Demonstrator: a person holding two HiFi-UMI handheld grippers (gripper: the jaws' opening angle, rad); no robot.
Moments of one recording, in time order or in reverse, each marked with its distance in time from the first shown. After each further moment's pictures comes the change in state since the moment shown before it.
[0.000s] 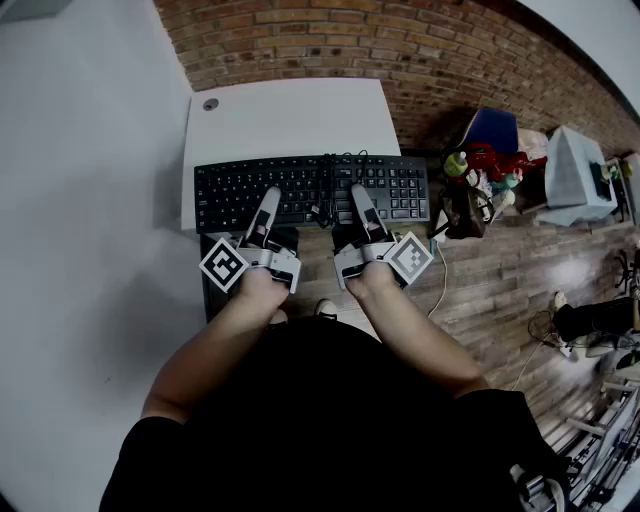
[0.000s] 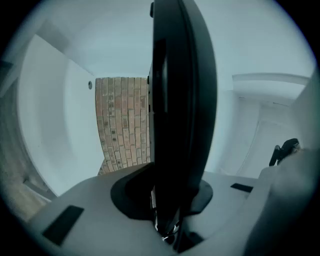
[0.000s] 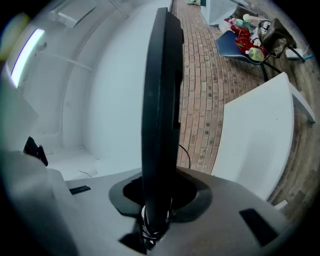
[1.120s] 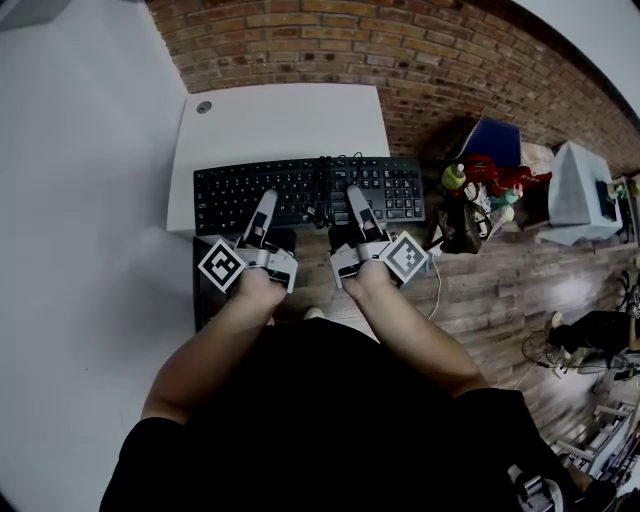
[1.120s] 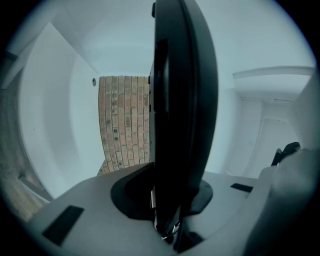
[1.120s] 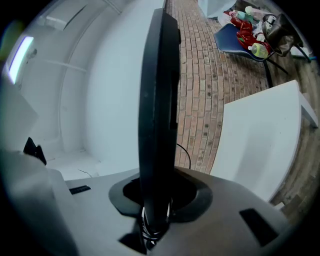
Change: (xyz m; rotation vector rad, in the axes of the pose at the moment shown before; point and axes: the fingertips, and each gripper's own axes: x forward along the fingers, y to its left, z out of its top) left arm 0.044 0.026 -0.053 0.007 -0.066 0.015; right arm -0.001 -0.030 0.073 0.020 0.067 0.010
